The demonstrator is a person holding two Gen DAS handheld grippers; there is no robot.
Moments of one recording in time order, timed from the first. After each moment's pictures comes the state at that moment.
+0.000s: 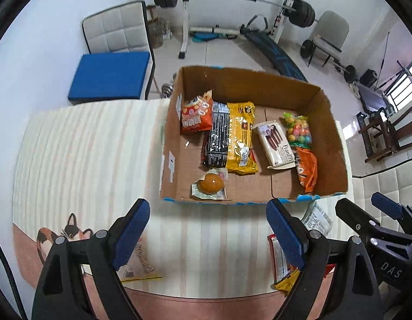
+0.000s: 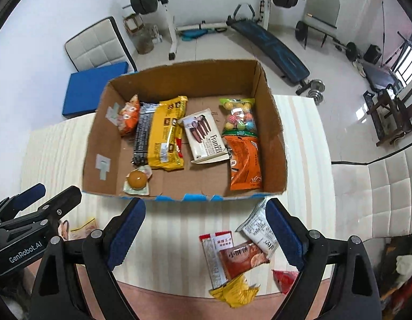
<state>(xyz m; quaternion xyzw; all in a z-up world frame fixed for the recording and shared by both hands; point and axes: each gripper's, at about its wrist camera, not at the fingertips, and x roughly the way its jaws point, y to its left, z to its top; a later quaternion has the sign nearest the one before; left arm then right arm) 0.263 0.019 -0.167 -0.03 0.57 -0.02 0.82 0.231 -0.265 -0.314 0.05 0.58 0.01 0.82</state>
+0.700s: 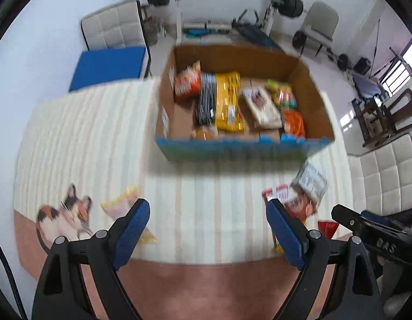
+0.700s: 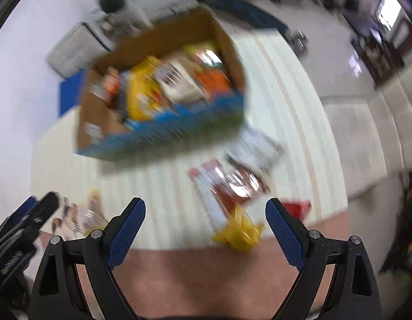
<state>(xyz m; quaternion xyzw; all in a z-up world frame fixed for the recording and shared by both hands) 0.183 -0.003 -0.185 -0.01 0.59 -0.03 0.81 0.129 -0.322 -0.358 0.16 0.64 -0.04 0.75</state>
